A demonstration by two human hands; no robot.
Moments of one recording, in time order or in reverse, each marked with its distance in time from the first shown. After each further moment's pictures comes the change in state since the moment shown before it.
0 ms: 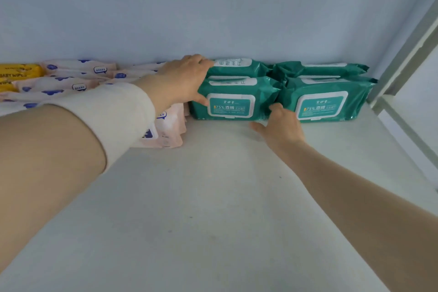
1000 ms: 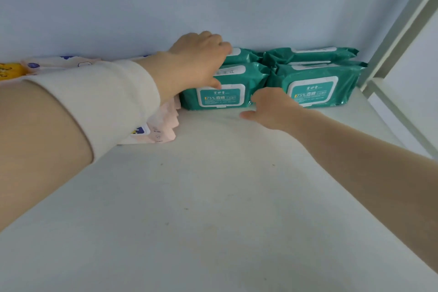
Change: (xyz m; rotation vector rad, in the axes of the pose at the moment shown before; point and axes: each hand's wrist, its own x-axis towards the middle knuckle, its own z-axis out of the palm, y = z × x) left_hand 0.011 0.039 -0.030 0.204 0.059 0.145; right_hand 0.006 -0.013 -0.028 -0.319 -0.278 -0.186
